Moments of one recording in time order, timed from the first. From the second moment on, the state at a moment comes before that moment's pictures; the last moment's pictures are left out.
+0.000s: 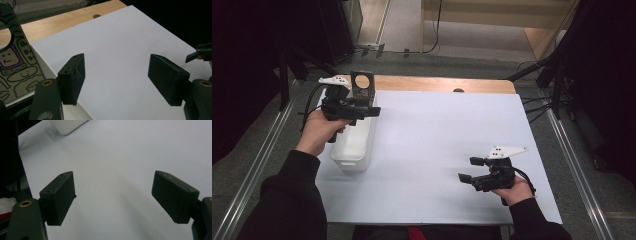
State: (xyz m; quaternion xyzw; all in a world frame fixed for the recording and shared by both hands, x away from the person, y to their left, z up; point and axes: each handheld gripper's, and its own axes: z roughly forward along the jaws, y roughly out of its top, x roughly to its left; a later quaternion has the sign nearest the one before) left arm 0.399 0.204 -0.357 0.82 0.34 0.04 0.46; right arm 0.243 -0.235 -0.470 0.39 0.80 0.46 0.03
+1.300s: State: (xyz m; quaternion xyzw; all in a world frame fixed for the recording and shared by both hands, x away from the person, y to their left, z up) left arm 0.343 0.190 -0.388 0.83 0.29 0.04 0.47; right arm 0.240 -0.235 -0.470 0.38 0.80 0.47 0.04
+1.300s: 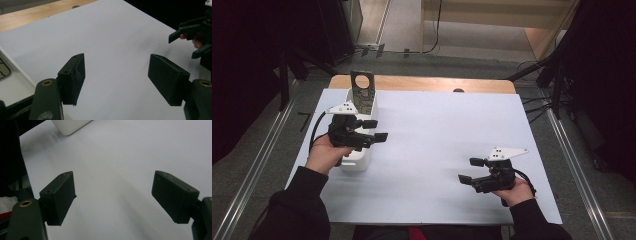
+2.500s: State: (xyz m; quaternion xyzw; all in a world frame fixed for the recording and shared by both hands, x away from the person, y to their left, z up) left arm 0.286 0.182 -0.426 0.86 0.24 0.04 0.45; right arm 0.239 -0.235 -0.470 0.38 0.80 0.47 0.04
